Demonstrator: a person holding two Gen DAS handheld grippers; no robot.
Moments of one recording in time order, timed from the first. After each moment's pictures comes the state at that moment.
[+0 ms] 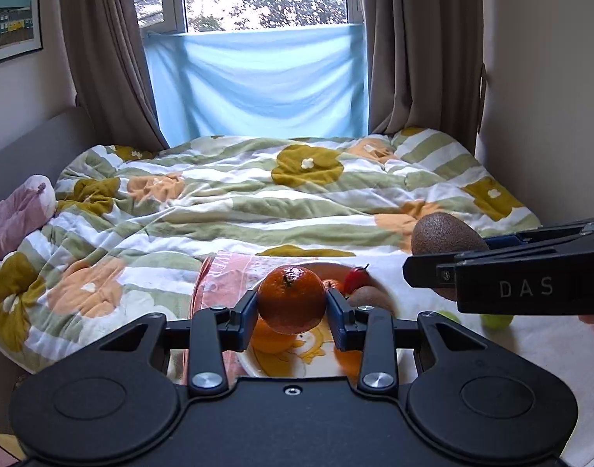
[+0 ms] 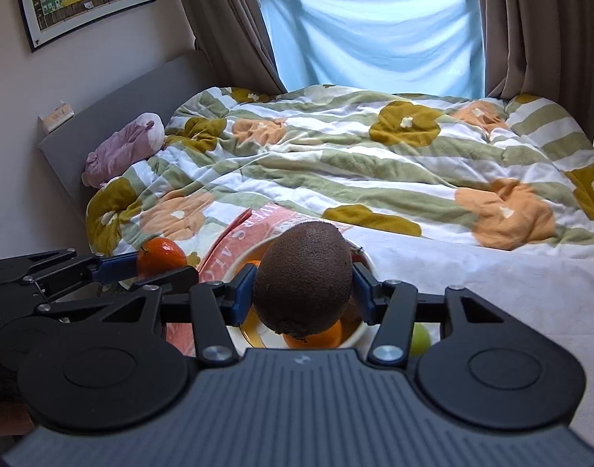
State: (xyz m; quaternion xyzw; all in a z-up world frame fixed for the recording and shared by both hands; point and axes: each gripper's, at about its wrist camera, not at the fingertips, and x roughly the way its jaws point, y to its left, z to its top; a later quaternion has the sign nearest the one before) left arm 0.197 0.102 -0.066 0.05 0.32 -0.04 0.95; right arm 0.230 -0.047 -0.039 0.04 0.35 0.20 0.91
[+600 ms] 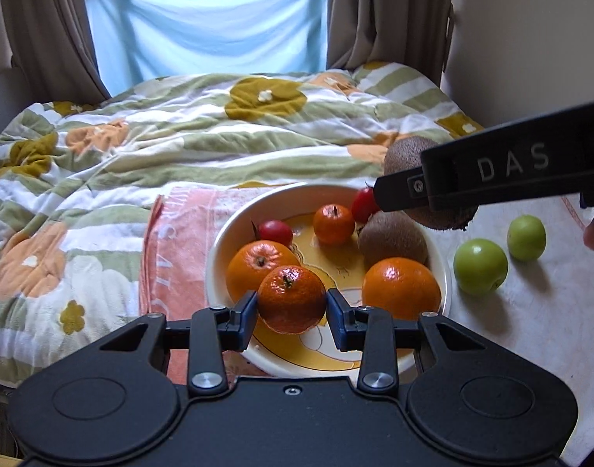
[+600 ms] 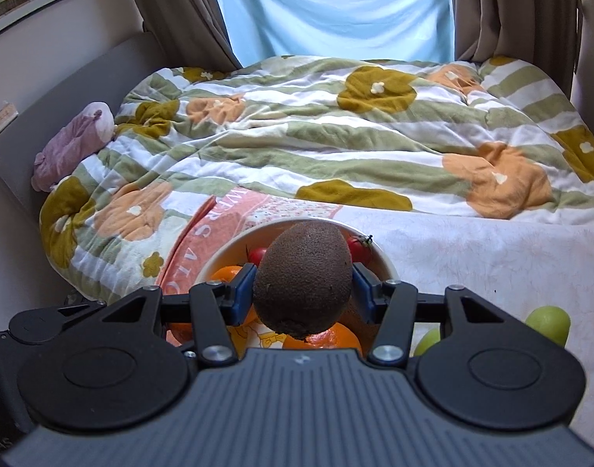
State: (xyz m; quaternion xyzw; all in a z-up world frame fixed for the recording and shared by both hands) left arm 0.256 0.128 -0.150 0.06 0.40 -0.12 0.91; right arm 0.283 -0.003 -0.097 0.05 0.40 0.13 0.91
